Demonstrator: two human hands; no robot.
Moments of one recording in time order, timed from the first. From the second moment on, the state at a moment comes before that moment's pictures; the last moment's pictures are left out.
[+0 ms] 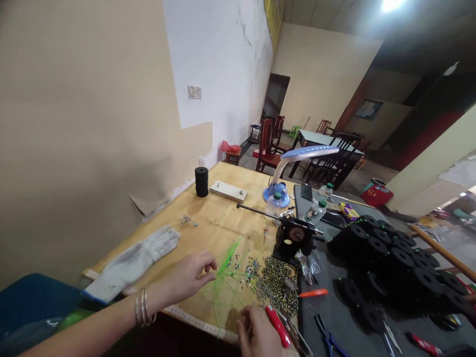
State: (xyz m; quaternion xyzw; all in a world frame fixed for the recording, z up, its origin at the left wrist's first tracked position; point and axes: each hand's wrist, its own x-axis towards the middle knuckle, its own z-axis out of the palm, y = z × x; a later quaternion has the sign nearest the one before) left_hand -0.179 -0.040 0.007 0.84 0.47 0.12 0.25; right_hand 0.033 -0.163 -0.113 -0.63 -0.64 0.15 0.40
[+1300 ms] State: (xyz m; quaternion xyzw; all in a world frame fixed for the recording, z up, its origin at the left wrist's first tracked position) left_hand -0.178 -0.046 -0.011 0.80 0.45 0.25 0.30; right_hand 0.022 -0.153 -0.089 -0.73 -0.67 0.04 0.10
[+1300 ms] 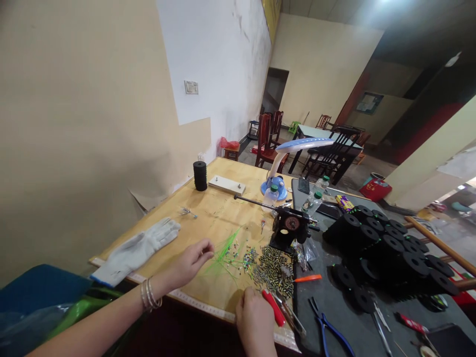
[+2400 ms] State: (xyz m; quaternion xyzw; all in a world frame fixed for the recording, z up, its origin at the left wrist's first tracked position) left_hand -0.158 -0.055 -0.035 0.83 0.54 0.01 0.13; right_hand -0.004 -0.097 -0.055 -0.70 -0.71 0.08 0.07
